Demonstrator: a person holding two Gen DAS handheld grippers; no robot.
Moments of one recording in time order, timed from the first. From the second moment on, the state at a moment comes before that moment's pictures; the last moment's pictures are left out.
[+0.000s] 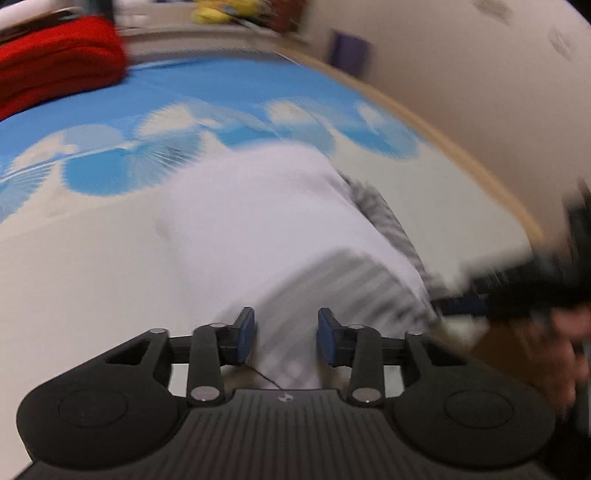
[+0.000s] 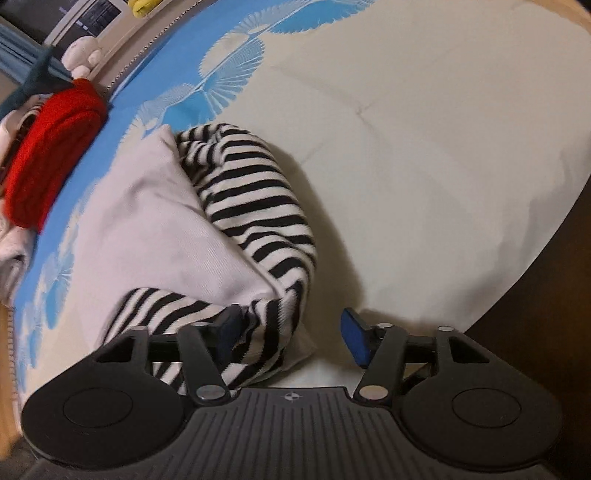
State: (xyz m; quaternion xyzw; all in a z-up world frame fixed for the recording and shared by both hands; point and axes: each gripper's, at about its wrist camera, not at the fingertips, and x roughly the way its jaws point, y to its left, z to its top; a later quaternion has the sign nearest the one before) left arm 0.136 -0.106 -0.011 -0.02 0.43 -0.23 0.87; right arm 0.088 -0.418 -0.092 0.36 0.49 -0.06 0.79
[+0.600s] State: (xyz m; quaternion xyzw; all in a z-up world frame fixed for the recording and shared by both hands) left arm 0.278 -0.050 -0.115 -0.40 0.53 -0.16 0.73; right arm 0.096 -0.402 -0.101 0.33 0.52 -0.06 0.78
